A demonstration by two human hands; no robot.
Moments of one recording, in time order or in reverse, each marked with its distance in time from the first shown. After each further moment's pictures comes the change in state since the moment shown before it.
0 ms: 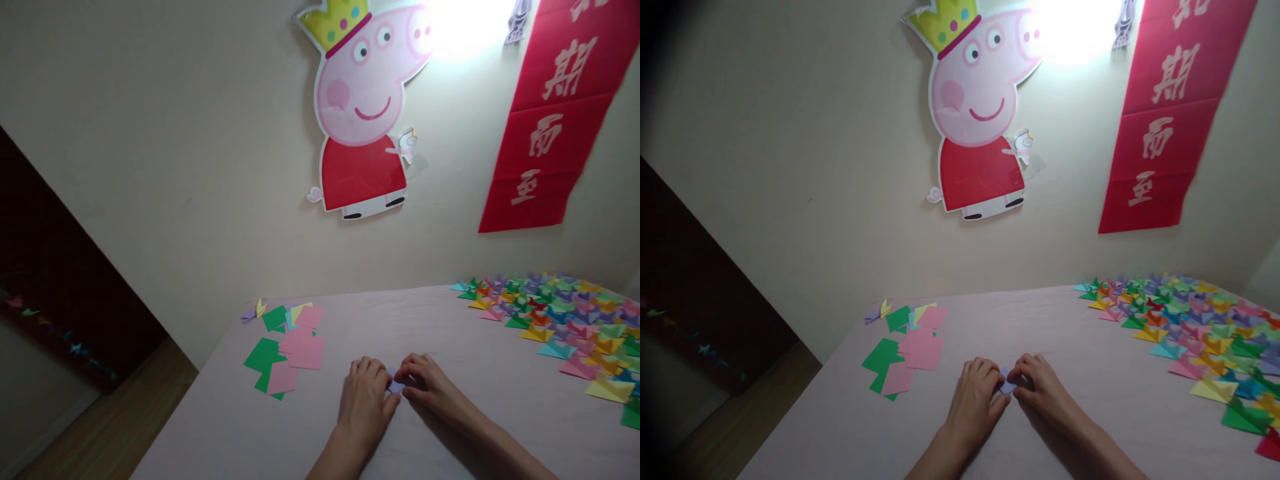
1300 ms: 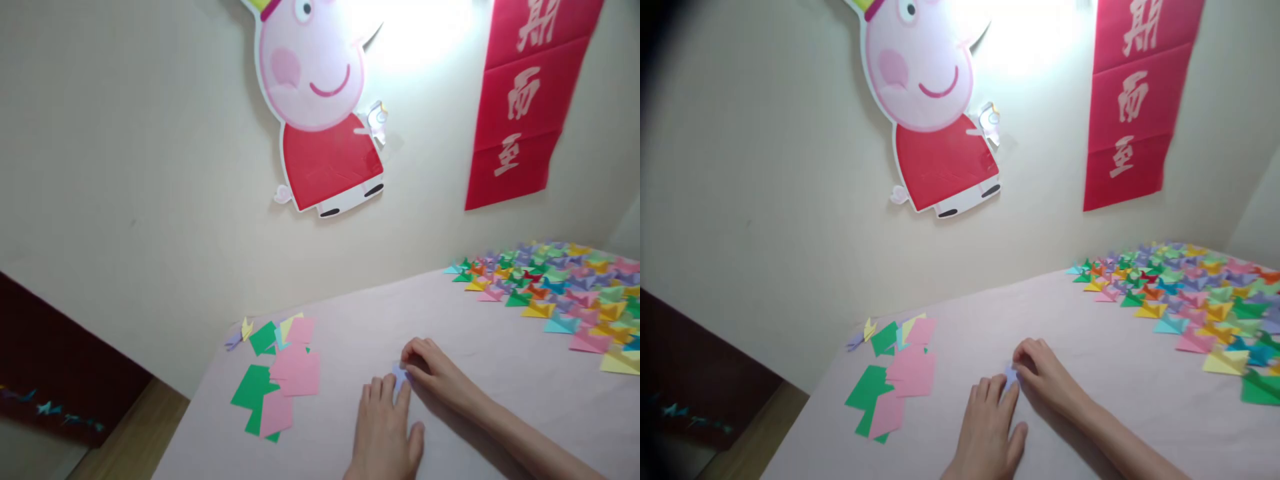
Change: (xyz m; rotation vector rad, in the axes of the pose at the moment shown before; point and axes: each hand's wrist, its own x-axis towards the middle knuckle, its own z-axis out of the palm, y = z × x) left_hand -0.002 0.003 0.011 0.098 -0.252 -0.002; right_hand 0.024 0.016 -0.003 0.137 0.193 0.079
